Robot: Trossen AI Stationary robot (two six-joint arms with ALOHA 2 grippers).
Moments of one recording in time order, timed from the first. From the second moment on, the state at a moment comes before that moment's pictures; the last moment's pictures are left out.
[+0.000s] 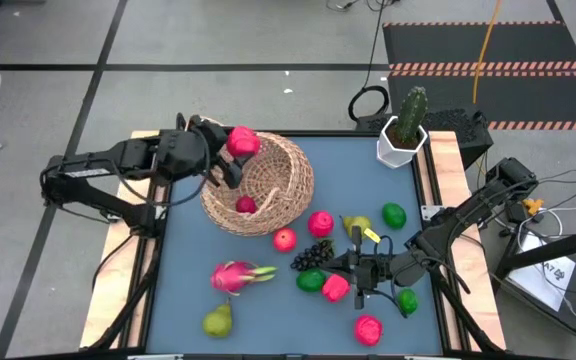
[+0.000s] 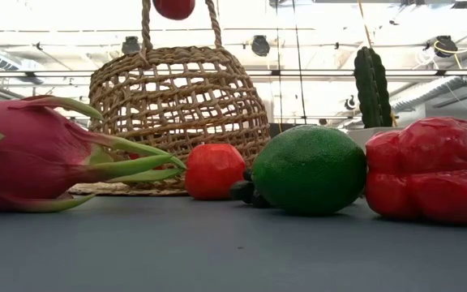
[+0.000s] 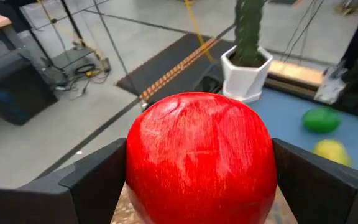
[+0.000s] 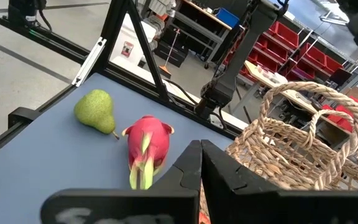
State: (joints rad) left arm 0.02 1.21 1.46 -0.73 -0.61 -0.19; right arm 0.65 1.34 0.85 0.27 0.65 -0.33
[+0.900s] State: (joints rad) left arm 0.10 1.44 1.45 -0.94 -0.47 -0.47; right arm 0.65 1.34 0.85 0.24 0.65 -0.31
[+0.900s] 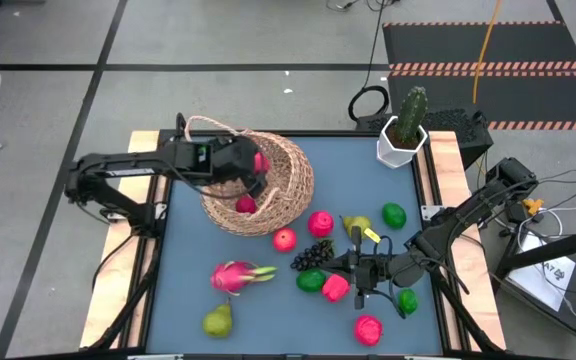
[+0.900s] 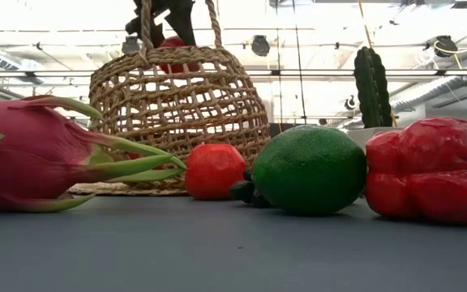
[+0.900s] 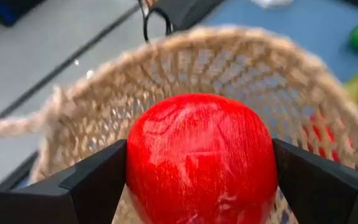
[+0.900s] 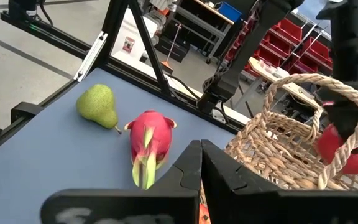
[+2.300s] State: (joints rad) left arm 0.19 1.62 1.45 -0.99 -0.48 -0.98; right arm 0.65 1.34 0.85 0.21 0.65 -0.30
